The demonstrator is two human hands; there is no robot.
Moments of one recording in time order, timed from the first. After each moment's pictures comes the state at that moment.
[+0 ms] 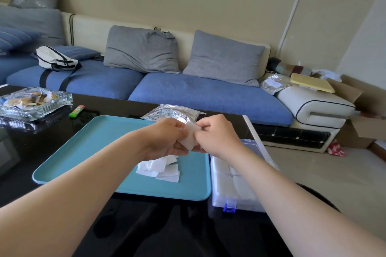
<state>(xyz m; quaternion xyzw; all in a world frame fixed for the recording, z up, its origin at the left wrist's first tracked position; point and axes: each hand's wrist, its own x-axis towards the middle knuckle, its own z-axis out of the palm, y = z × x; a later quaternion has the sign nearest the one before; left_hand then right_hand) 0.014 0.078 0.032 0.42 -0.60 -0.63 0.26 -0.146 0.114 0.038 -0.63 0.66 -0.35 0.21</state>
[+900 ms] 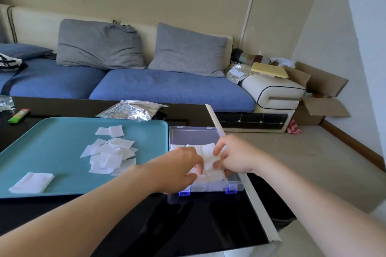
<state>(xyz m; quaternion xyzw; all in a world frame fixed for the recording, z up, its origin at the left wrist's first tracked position) -0.084 0.146 -0.011 0.26 -0.95 -0.14 0.05 -0.287 0.205 0.023 -0.56 0.76 -0.16 0.29</state>
